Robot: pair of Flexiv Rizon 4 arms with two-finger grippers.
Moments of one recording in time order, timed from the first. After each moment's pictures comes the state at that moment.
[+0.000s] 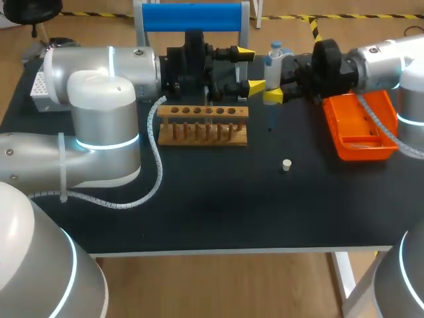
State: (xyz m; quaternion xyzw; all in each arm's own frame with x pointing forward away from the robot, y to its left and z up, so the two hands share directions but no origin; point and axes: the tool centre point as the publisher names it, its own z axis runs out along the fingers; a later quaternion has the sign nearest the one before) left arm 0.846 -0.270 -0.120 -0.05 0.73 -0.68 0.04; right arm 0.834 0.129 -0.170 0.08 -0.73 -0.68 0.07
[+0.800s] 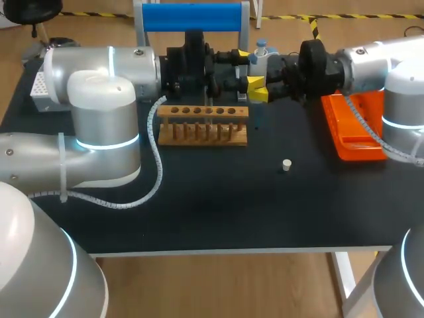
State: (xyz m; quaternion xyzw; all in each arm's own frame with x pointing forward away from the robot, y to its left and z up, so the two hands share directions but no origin) left arm 0.846 -0.270 -0.120 -0.05 0.73 -0.68 0.04; right arm 0.837 0.155 -0.167 0.07 -0.72 -0.69 0.06
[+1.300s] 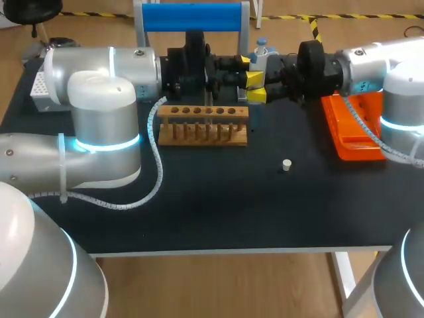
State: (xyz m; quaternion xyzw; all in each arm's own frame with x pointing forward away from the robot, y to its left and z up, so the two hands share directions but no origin) left arm 0.842 -0.272 -0.120 -0.05 0.73 -0.68 0.04; right arm 0.834 0.159 -0.167 0.07 -0.72 -0.69 0.06
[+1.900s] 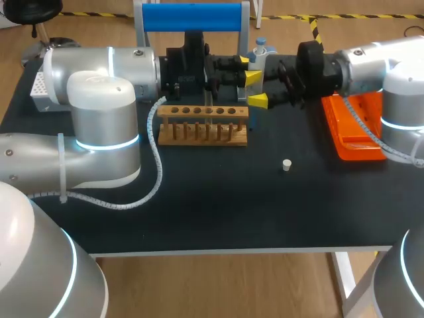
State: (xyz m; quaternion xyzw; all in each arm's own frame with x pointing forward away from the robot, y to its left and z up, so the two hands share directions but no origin) left arm 0.845 -0.270 -0.120 -0.05 0.73 -0.68 0.05; right arm 0.830 0.159 -0.169 0.07 -0.72 -0.68 0.07
